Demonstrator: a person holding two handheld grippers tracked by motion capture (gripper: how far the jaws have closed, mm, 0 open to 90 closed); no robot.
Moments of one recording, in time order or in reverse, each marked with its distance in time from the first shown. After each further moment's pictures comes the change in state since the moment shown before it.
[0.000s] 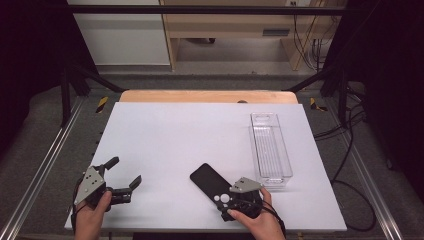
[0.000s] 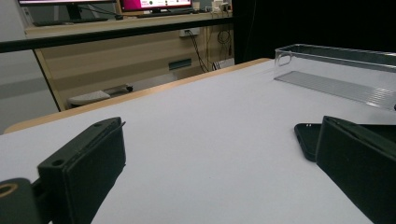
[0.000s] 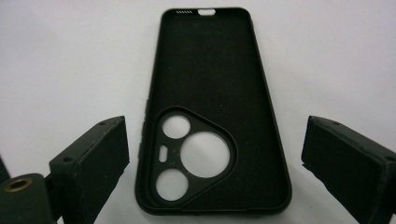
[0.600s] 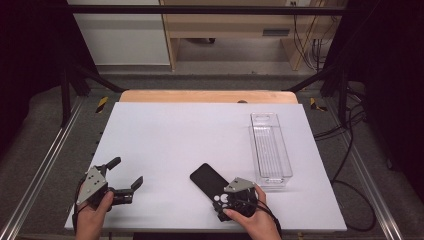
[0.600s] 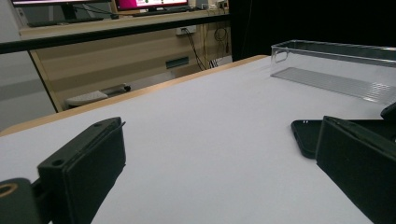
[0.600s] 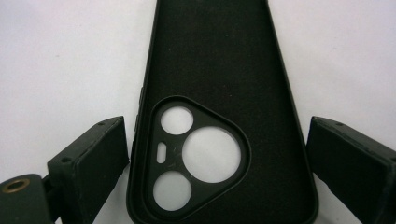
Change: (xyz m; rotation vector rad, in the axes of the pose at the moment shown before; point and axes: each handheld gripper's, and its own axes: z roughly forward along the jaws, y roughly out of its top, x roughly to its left) left arm -0.003 0.000 0.002 0.010 -0.011 0.017; right arm 0.004 0.000 0.017 0.064 -0.002 -0.022
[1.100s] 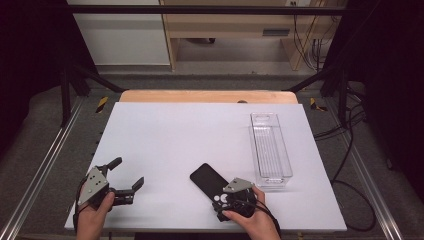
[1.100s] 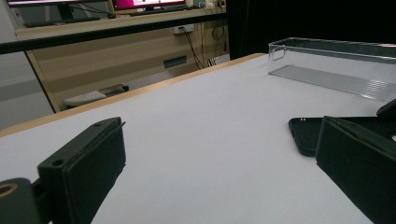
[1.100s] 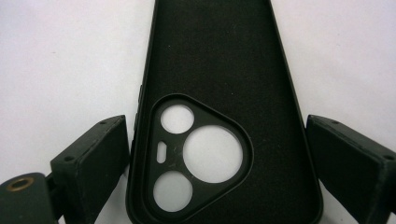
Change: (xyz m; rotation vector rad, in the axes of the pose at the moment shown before) left arm -0.002 0.000 0.001 0.006 -0.008 0.011; right arm 0.001 0.000 0.002 0.014 -0.008 0.000
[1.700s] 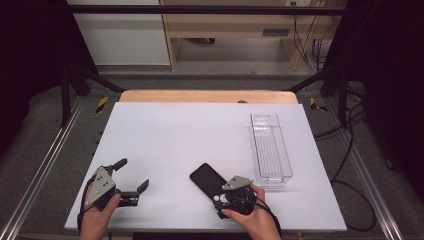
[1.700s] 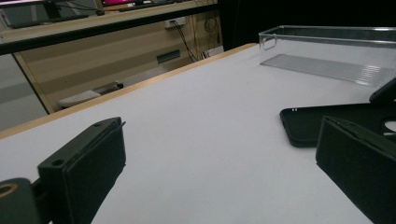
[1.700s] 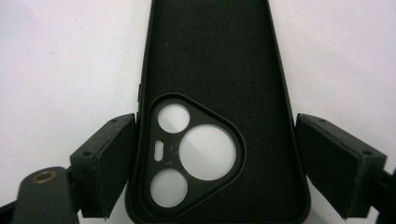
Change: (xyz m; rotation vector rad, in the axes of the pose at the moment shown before) left arm -0.012 0.001 0.009 0.038 -0.033 0.058; right arm -0.001 0.009 -0.003 0.051 -0.002 -0.001
